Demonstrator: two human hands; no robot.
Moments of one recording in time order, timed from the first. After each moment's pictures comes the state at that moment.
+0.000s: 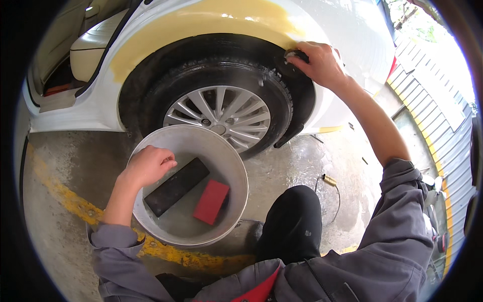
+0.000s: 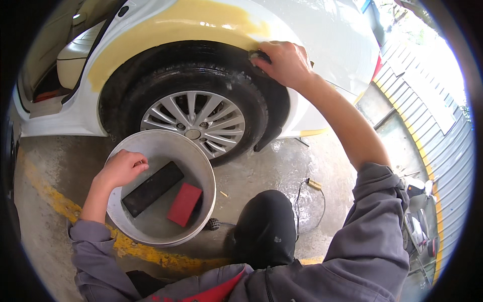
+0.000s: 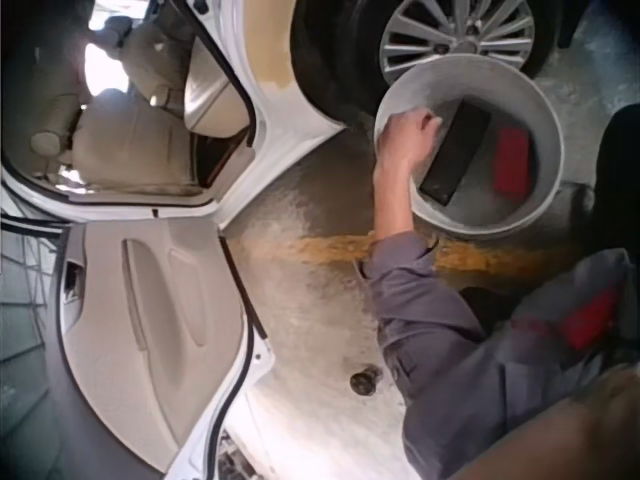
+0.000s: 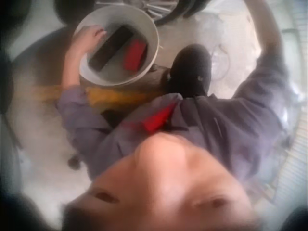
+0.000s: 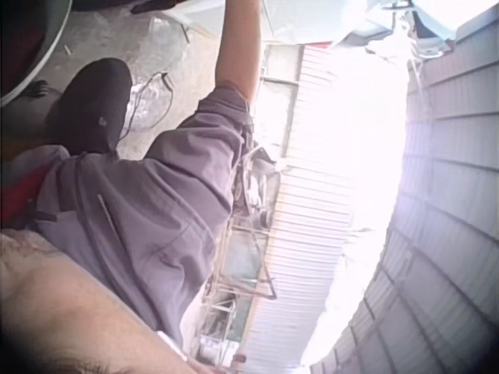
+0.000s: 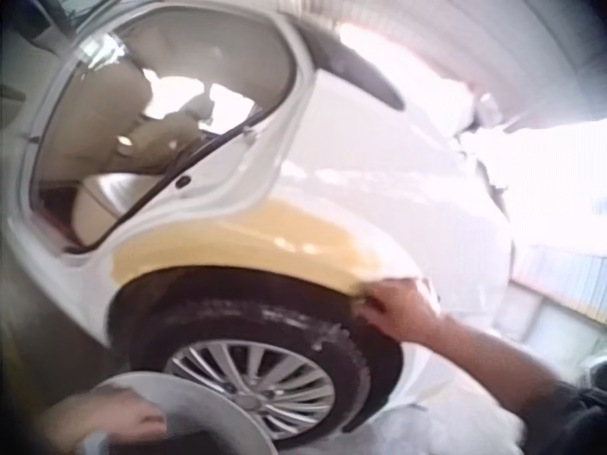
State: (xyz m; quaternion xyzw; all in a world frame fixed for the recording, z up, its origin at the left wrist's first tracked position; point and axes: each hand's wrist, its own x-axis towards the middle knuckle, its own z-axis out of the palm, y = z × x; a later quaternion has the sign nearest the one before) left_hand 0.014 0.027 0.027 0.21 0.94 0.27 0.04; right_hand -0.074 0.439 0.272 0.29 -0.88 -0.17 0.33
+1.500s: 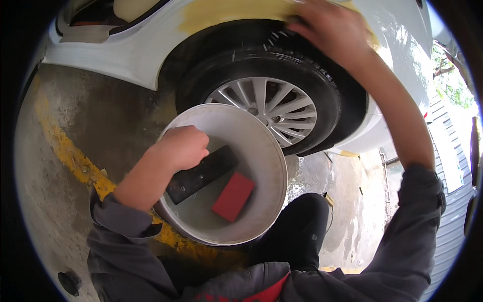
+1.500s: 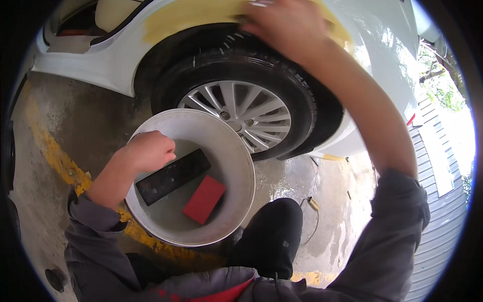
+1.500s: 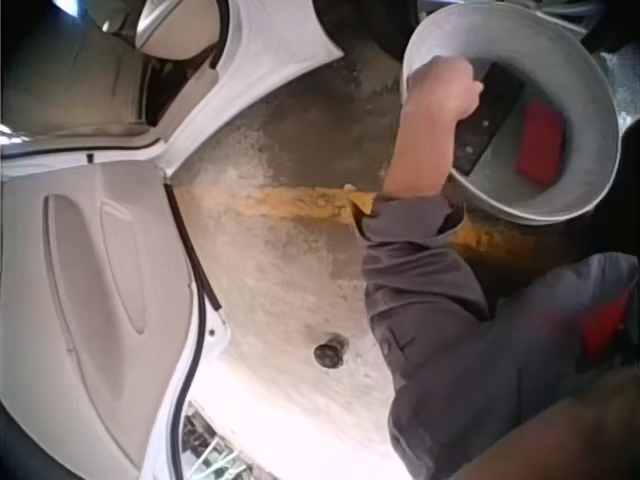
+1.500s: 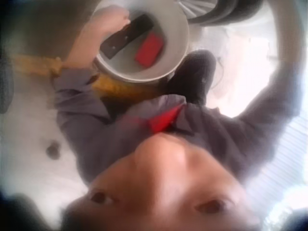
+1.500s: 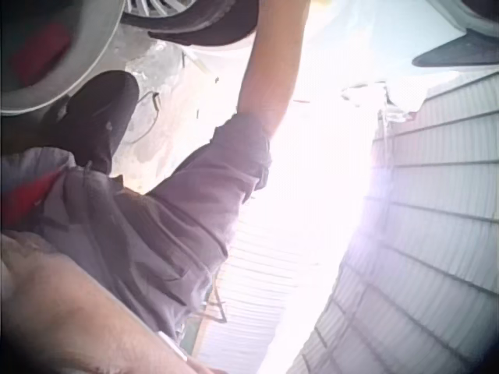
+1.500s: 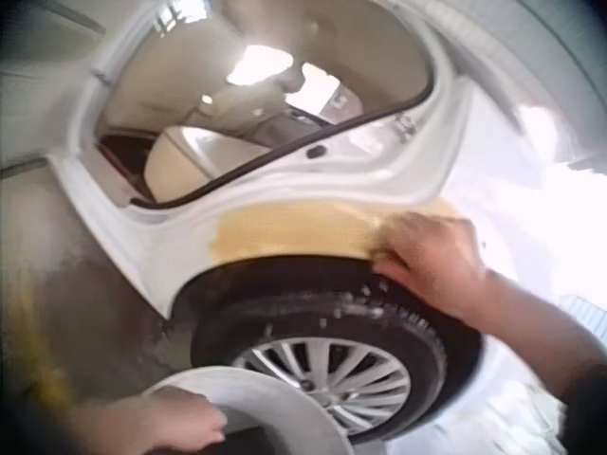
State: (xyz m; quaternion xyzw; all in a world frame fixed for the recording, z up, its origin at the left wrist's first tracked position) left_hand 0.006 0.013 -0.009 0.19 0.95 0.21 0.10; right_hand -0.088 0.238 0.290 0.46 -0.75 -0.30 0.38
